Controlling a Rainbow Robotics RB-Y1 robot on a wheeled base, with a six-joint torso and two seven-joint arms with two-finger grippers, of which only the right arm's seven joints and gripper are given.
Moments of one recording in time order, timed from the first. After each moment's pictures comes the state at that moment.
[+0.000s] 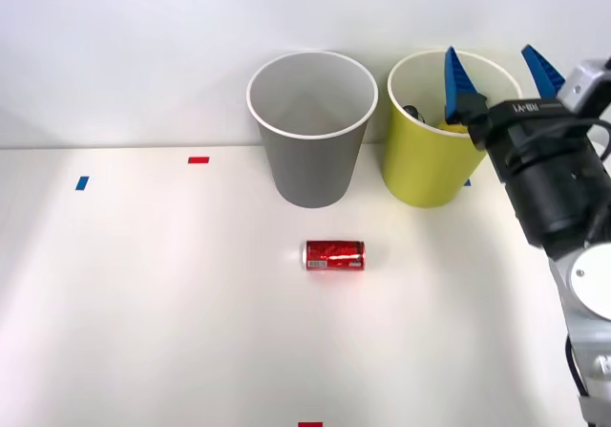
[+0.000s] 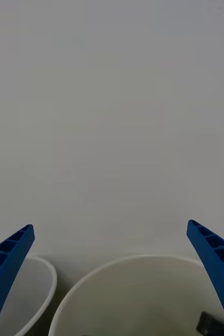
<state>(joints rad) -0.01 -0.18 -0.06 -2.06 -1.27 0.17 2.47</state>
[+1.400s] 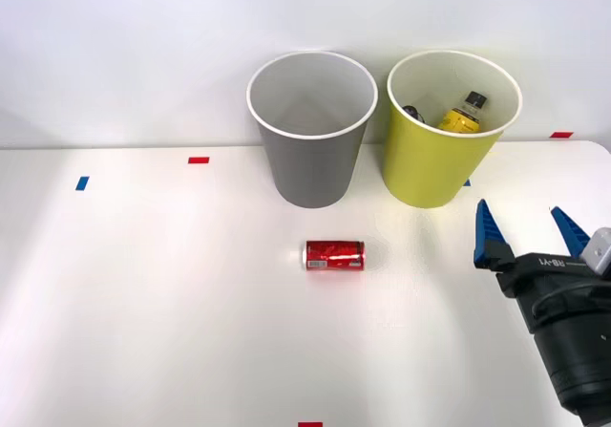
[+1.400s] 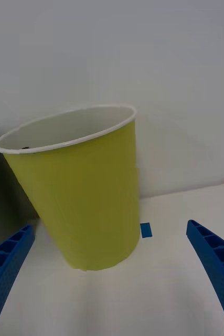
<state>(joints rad) 0.51 -0.12 0.00 -2.20 -1.29 0.10 2.52</state>
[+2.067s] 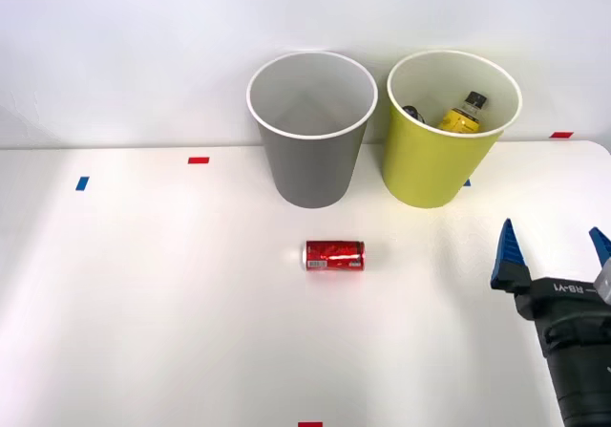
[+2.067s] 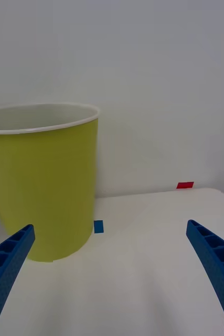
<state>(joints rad) 0.61 -0.19 0.09 -2.18 -1.05 -0.18 2.43</state>
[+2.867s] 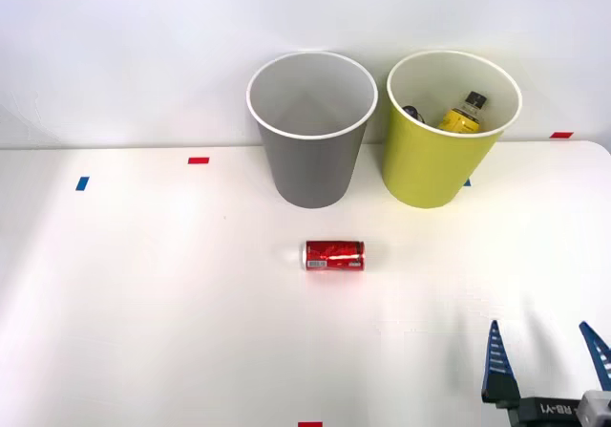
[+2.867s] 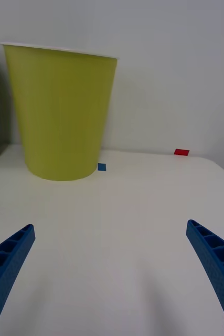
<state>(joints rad) 0.83 -0.20 0.15 -1.93 -0.18 -0.54 1.69</state>
